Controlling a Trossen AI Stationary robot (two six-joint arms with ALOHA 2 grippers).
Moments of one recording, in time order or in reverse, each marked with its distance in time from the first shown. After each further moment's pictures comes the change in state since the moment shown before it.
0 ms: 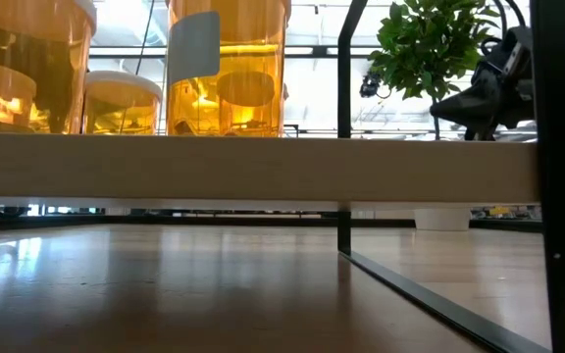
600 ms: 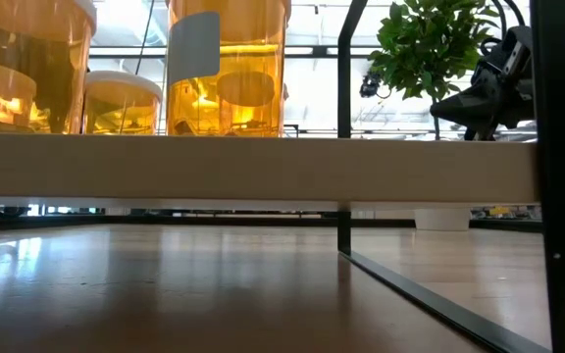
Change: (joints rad) left arm 0.000 0.000 0.000 0.009 0.001 -0.002; right arm 0.000 0.001 0.000 0.001 -0.010 0.007
